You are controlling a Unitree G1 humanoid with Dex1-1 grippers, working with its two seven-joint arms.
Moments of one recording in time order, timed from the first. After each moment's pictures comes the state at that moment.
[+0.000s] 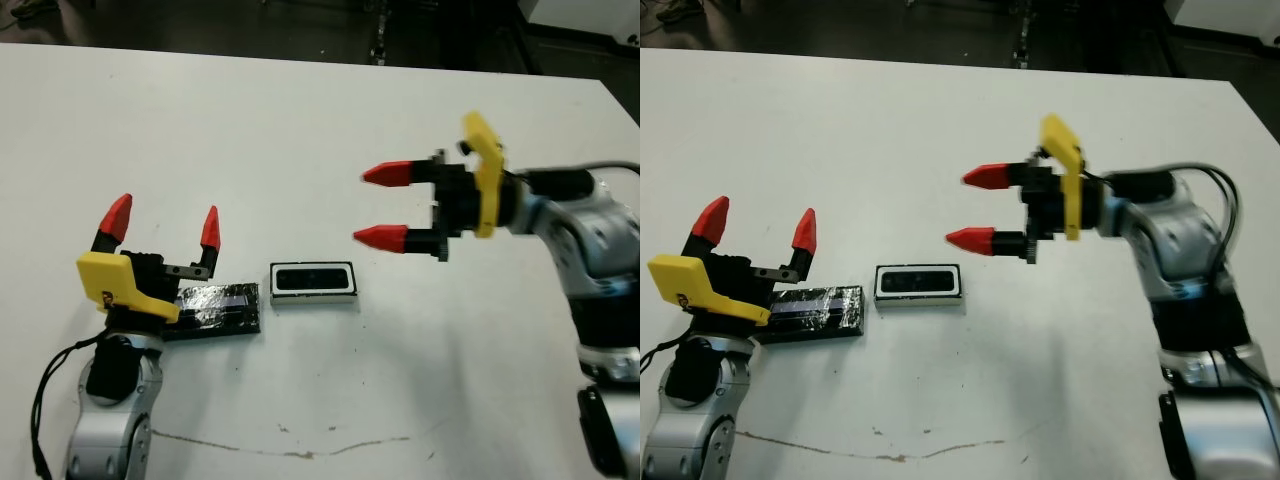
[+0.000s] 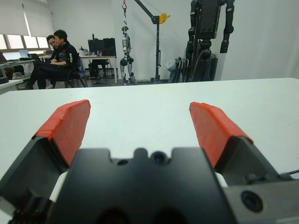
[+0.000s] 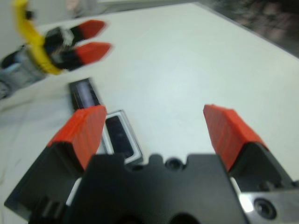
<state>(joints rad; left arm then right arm) 0.12 0.17 0.08 -0.40 -0.11 -0.01 -0.09 -0.47 -0.54 -0.05 -0.10 0.41 0.63 1.01</state>
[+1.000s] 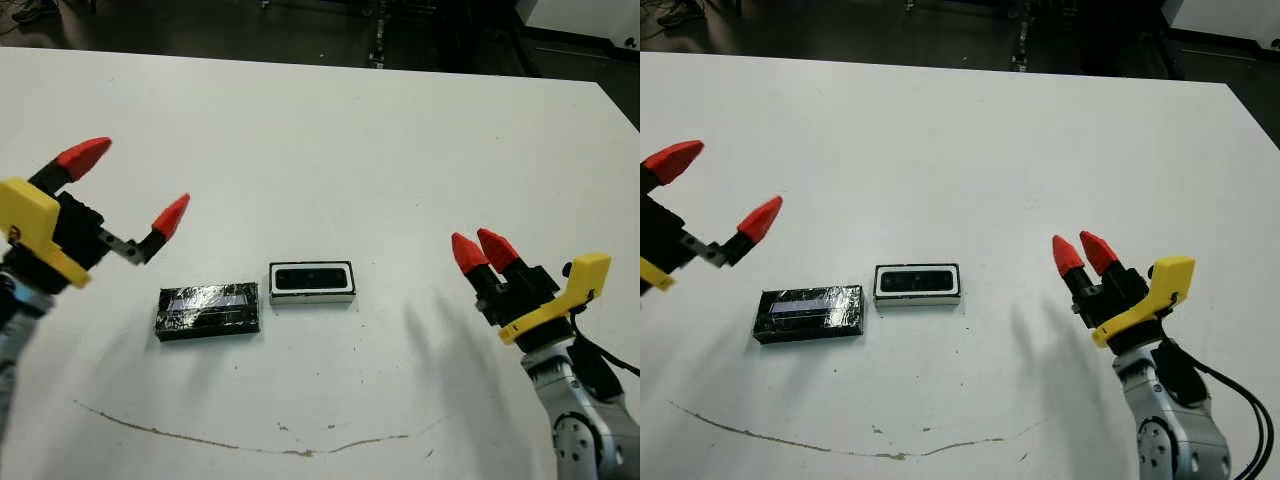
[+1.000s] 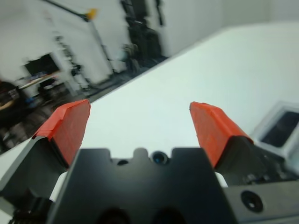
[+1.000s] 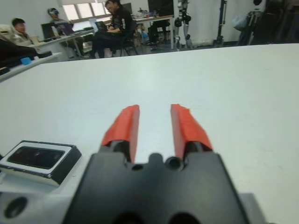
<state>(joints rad) -0.05 0.81 0.31 -0.33 -0.38 0.18 -0.70 0.10 -0.20 -0.18 -0.37 0.42 0.31 0.35</state>
